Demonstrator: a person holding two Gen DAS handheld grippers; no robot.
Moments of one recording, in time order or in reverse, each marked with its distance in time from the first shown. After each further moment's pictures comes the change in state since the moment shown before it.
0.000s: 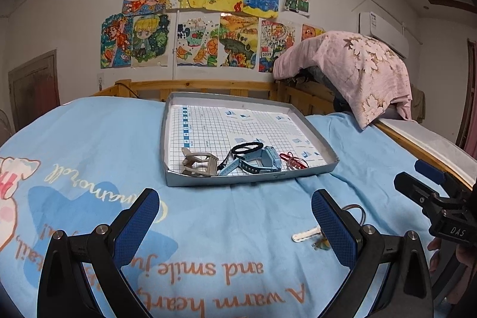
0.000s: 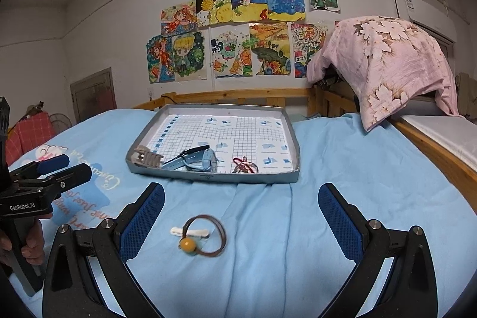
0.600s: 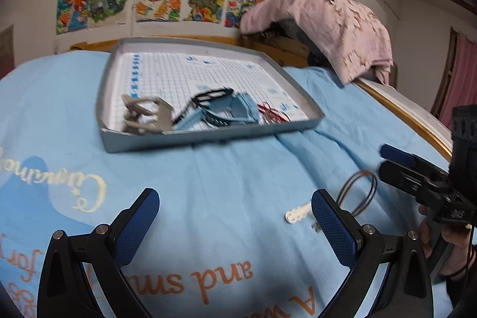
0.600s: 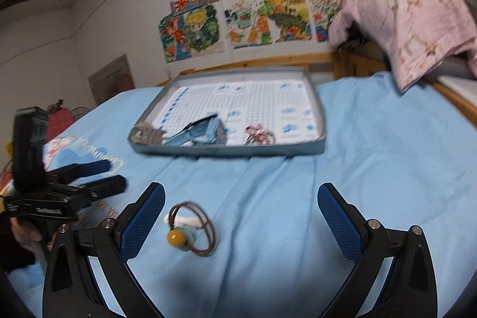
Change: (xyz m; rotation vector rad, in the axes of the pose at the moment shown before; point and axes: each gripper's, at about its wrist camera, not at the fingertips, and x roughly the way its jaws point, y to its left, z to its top) left arm 0.072 -0.005 -0.030 0.035 0.203 -0.208; right arm 0.061 -0.021 -0.027 0.070 0.154 0.188
